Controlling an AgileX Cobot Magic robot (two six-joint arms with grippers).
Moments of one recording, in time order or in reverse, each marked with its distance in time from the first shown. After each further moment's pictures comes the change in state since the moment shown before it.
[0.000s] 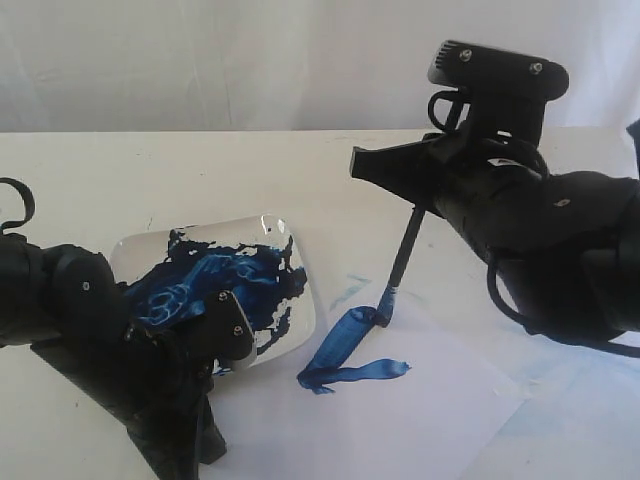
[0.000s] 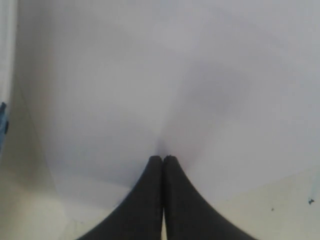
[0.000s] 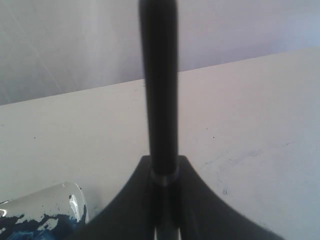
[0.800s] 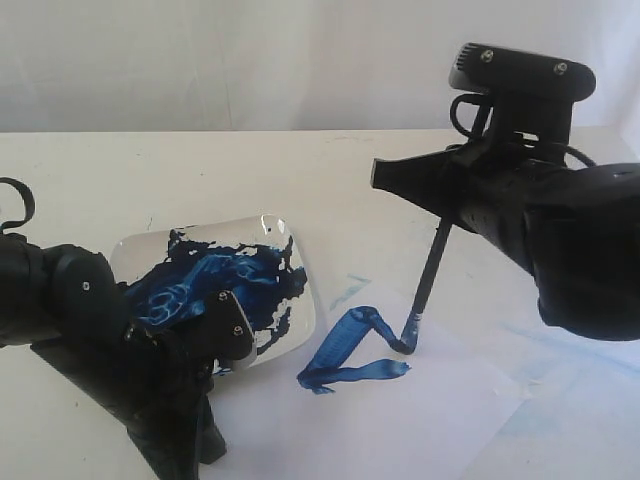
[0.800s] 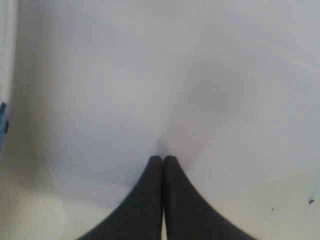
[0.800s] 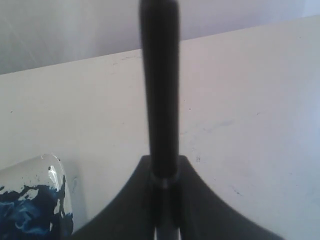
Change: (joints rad) left arm 0.000 0.000 0.000 0.000 0.000 0.000; right arm 0.000 -0.077 0.000 0.291 0.004 -0.286
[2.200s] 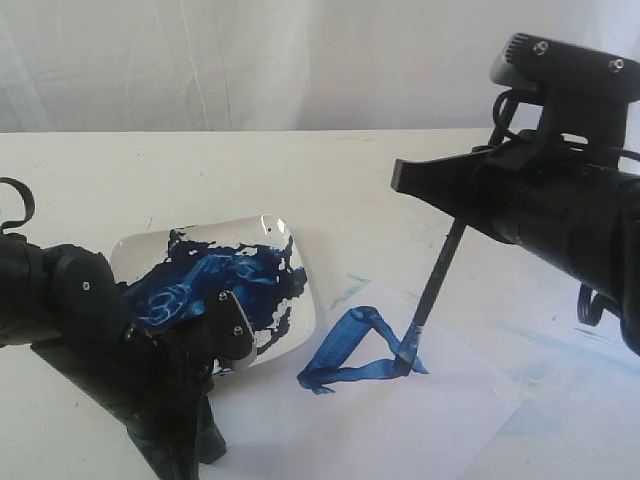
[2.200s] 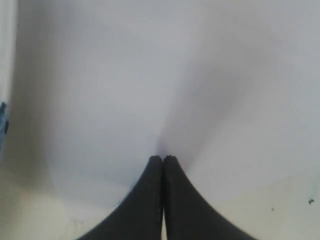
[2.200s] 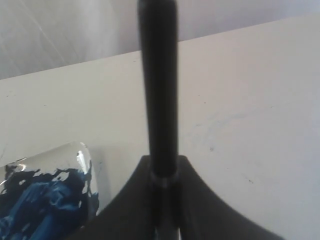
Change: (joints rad) left arm 0.000 0.000 0.000 0.000 0.002 0.000; right arm 0.000 -0.152 0.074 0.050 0.082 -0.055
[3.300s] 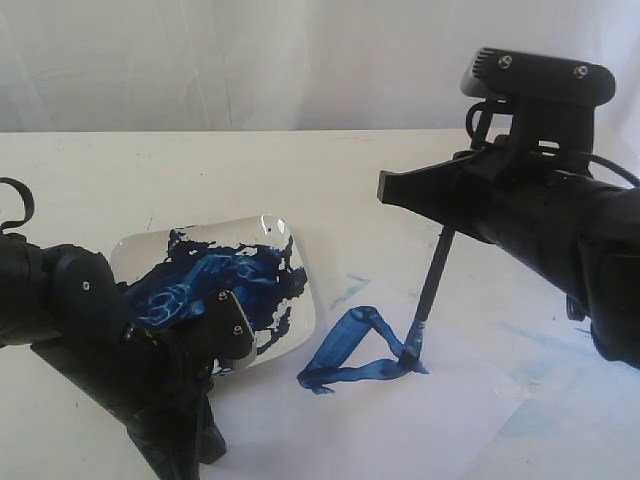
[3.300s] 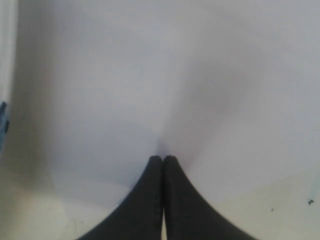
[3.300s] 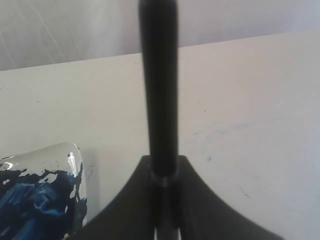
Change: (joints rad) left arm 0.000 0.000 0.000 -0.002 0.000 0.000; right arm 0.000 0.062 0.000 -0.126 -0.008 0.073
